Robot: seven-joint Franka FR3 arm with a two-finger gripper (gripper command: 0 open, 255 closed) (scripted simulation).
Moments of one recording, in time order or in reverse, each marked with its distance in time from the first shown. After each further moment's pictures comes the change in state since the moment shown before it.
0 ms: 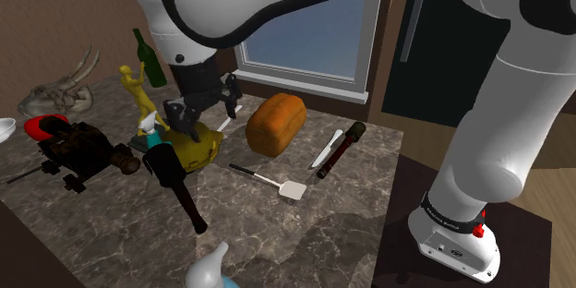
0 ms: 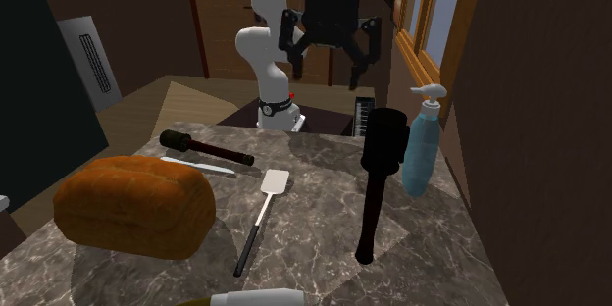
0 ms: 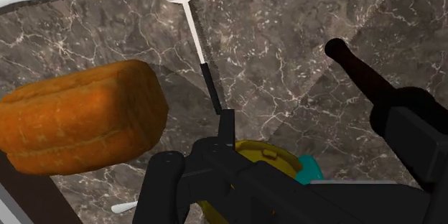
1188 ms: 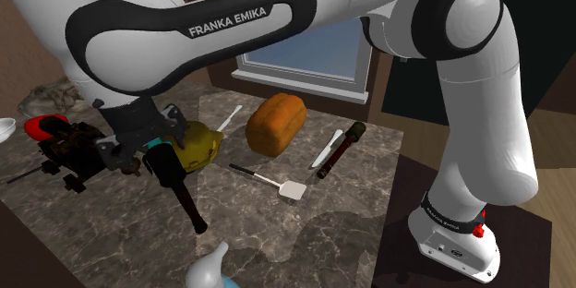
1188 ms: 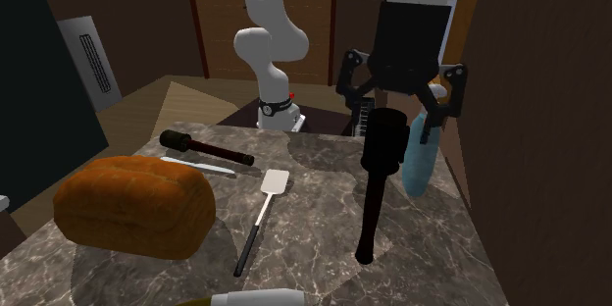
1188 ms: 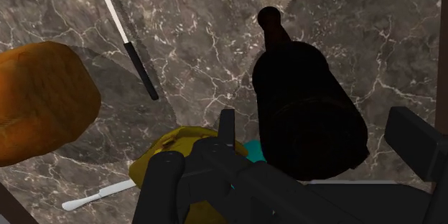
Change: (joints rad) arm 0.205 0.427 0.022 0.417 -0.253 -0.056 0.247
